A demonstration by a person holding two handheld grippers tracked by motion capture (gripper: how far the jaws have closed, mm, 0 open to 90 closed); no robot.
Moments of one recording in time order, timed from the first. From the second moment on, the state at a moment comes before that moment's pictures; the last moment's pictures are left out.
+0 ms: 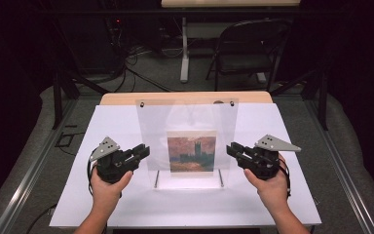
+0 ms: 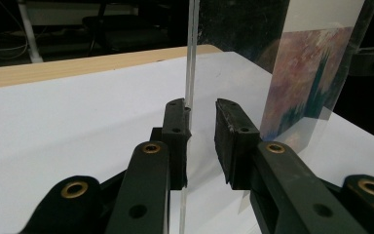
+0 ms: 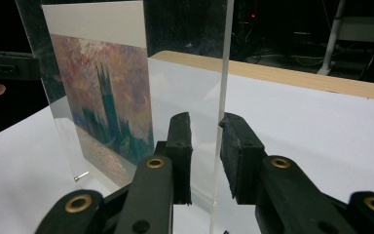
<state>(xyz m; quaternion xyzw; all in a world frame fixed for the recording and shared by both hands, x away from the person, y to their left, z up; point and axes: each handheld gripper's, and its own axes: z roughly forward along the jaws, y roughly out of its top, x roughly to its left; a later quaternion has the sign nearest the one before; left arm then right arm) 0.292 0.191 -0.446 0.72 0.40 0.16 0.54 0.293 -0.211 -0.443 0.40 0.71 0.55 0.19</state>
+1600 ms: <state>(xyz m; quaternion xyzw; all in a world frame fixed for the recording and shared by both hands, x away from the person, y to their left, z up) 0.285 0.189 -0.447 0.73 0.40 0.17 0.53 0.284 -0.213 -0.442 0.40 0.70 0.55 0.20</state>
